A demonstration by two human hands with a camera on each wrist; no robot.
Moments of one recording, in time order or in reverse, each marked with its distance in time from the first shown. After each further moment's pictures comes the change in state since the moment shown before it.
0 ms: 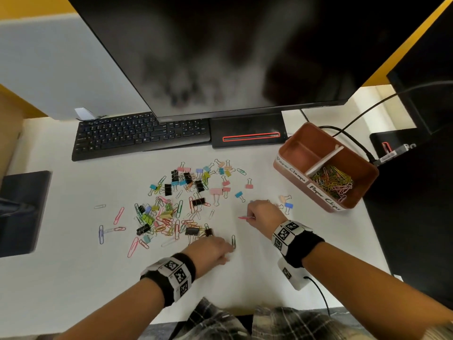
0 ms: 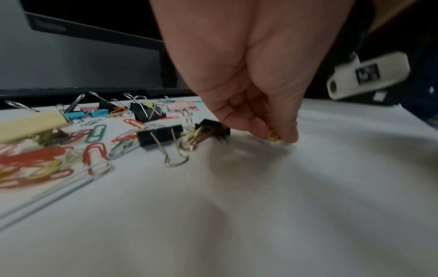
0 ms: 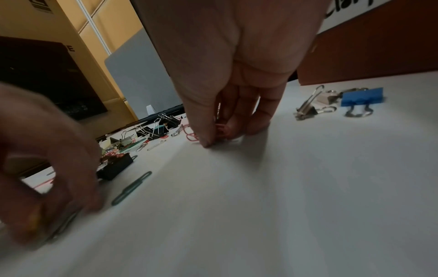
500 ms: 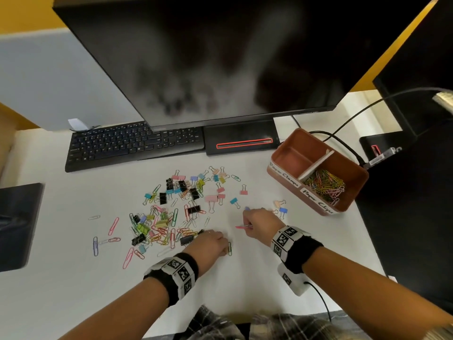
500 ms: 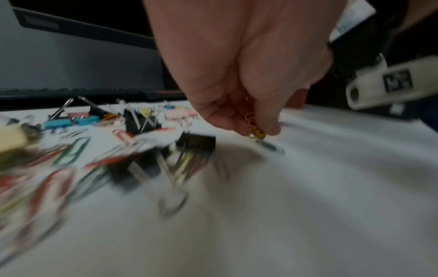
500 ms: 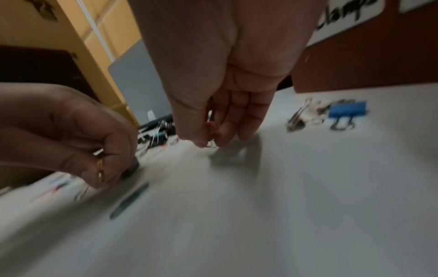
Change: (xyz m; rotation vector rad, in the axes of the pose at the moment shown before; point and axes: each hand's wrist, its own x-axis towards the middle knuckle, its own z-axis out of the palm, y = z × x) left_hand 0.020 0.000 -0.014 0.079 0.051 0.004; right_hand -0.010 0.003 -0.005 0.028 -0.027 -0.019
